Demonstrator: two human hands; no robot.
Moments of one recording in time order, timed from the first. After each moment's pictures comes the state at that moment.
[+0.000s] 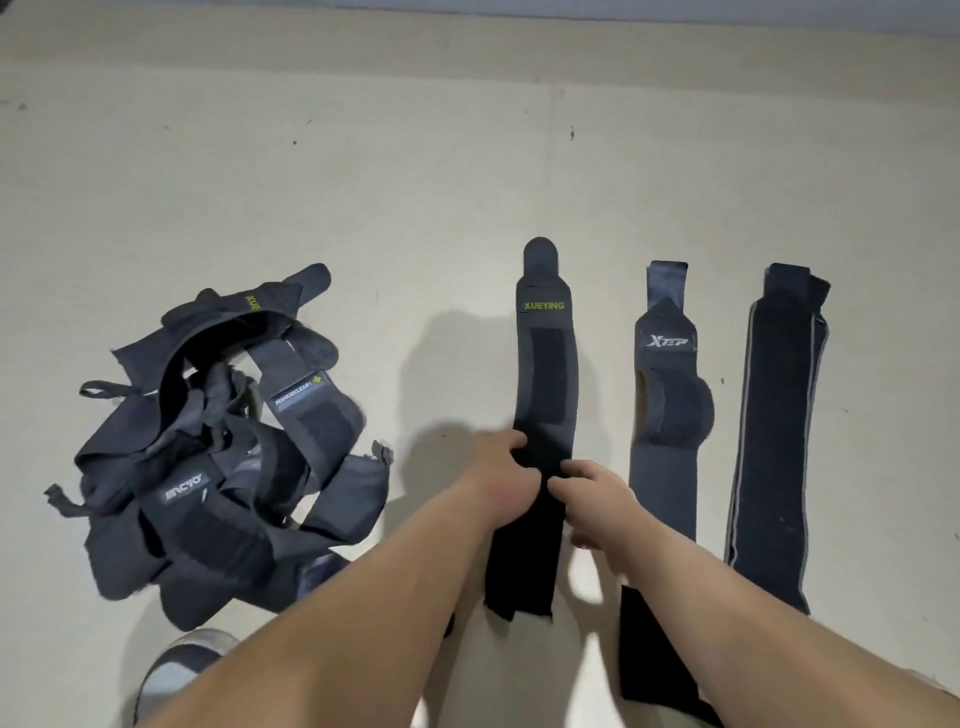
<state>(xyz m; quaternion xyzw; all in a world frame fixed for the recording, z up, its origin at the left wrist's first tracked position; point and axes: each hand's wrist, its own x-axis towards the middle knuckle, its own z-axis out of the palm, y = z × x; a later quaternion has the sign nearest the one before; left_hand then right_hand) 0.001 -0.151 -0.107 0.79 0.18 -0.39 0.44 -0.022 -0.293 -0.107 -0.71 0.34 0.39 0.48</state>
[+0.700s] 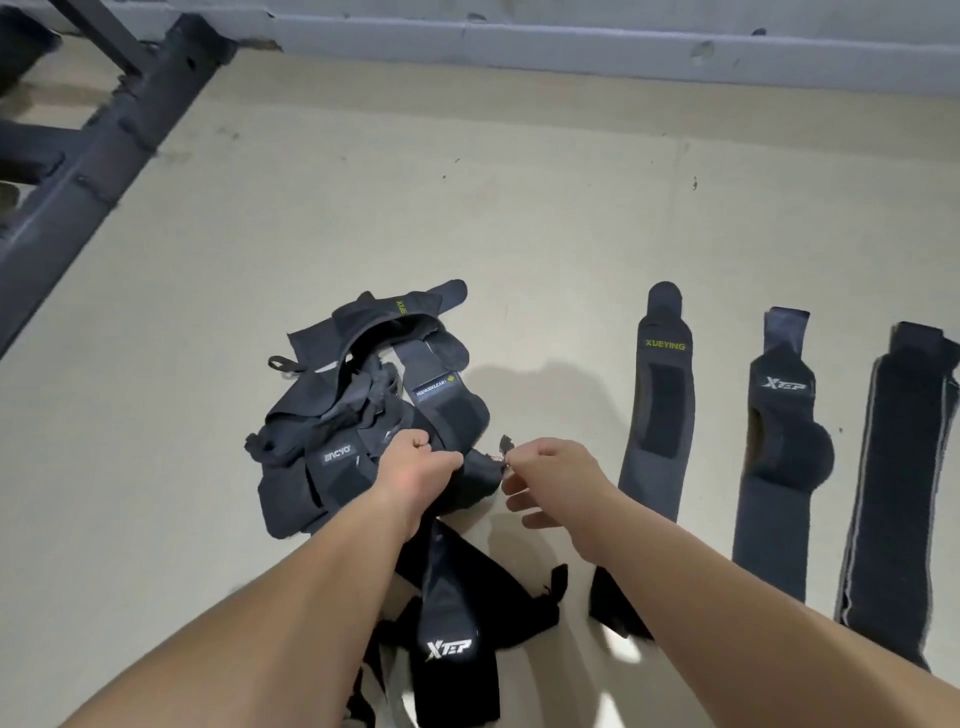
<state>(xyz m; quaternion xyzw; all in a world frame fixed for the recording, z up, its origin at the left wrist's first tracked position) -0.040 0.040 -0.071 0.72 0.41 -0.19 0.52 -0.016 -0.131 -0.027 -0.72 0.22 0.41 0.52</state>
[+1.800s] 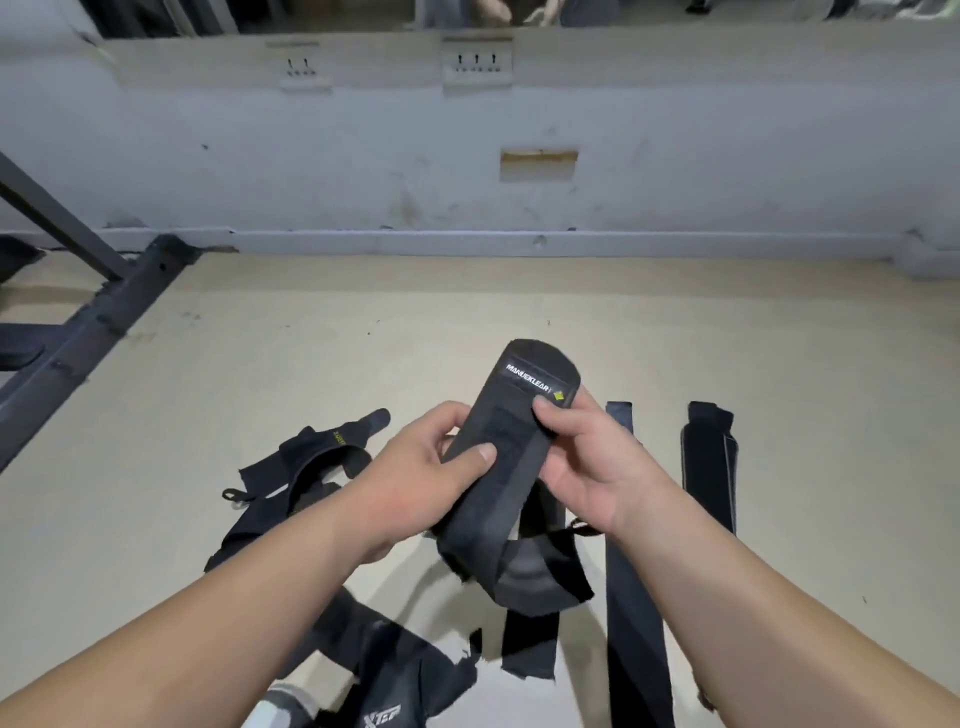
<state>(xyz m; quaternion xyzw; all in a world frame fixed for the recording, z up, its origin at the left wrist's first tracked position) -0.051 -0.074 0.196 0.77 0.05 -0.20 0.61 -0.013 -0.258 0.164 -0.39 0.13 0.21 0.89</state>
